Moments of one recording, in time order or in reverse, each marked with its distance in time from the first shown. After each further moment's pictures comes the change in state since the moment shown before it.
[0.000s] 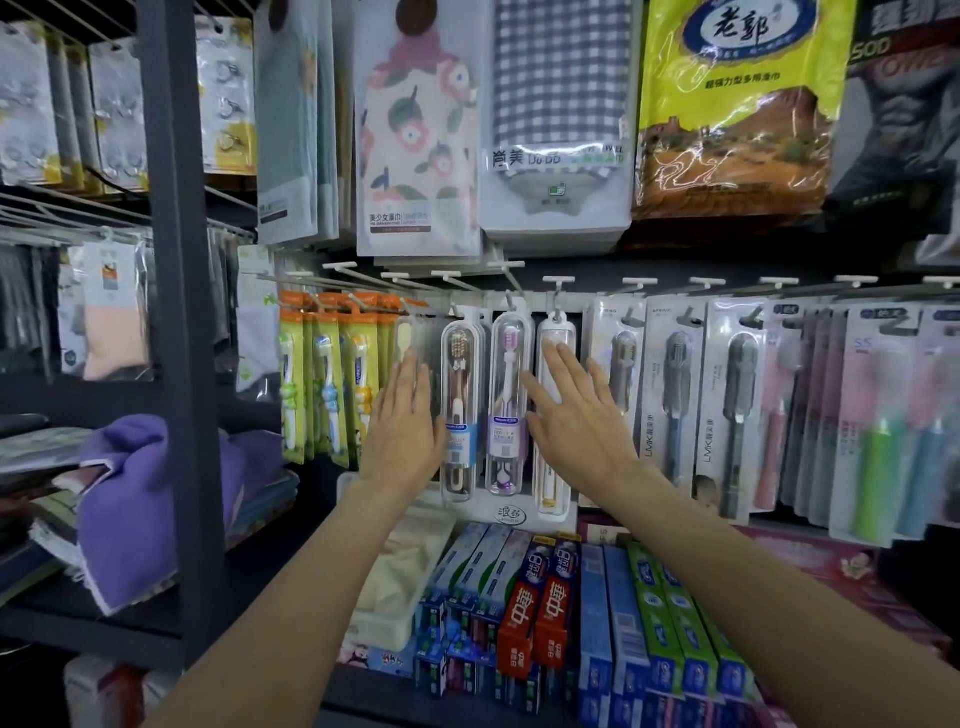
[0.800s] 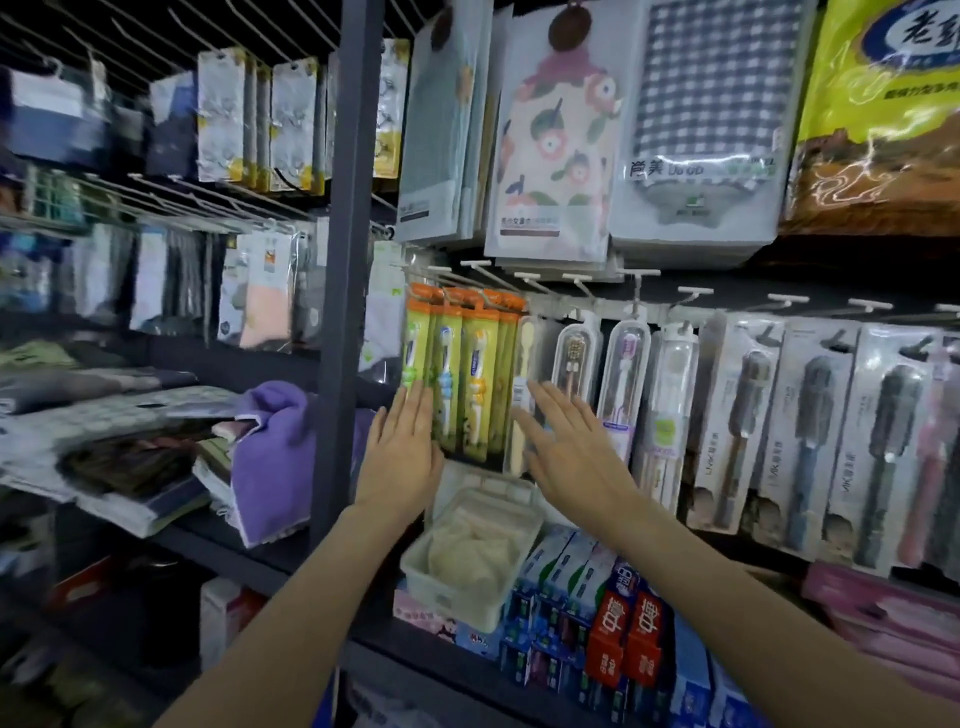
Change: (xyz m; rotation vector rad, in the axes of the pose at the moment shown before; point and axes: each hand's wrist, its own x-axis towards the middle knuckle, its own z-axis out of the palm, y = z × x) left_hand -0.066 -0.085 -0.035 0.120 0.043 -0.175; right_hand 0.009 -0.098 0.022 0.081 0.067 -0.253
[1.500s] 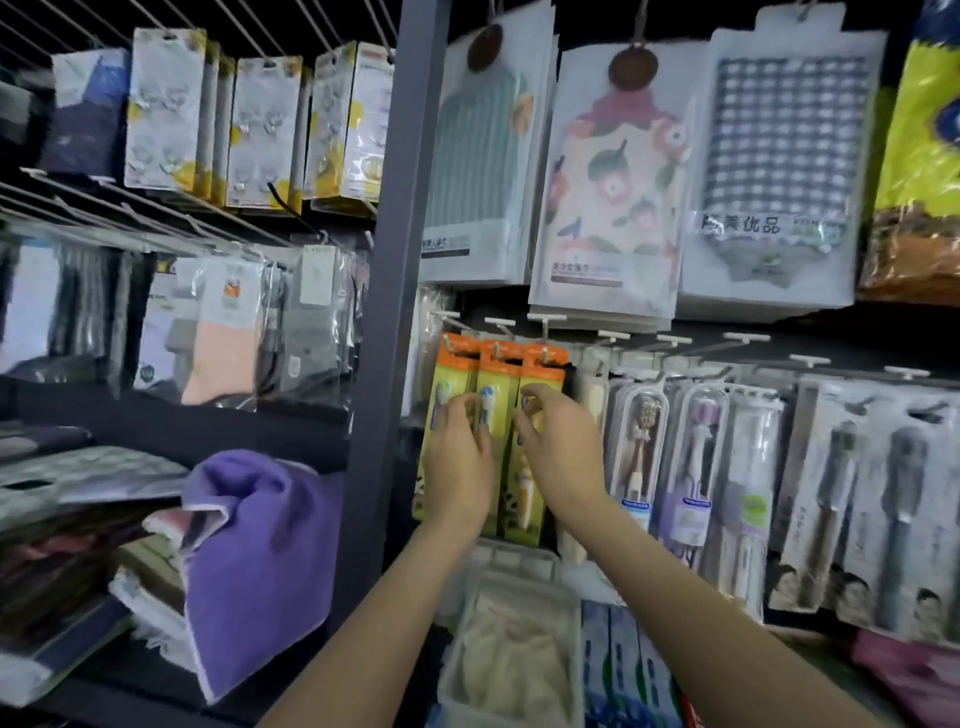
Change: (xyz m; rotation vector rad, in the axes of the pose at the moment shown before) left_hand 0.100 -0.024 0.014 -0.867 0.188 -0.155; right_hand 0.141 -0.058 0.023 0.379 0.161 0.590
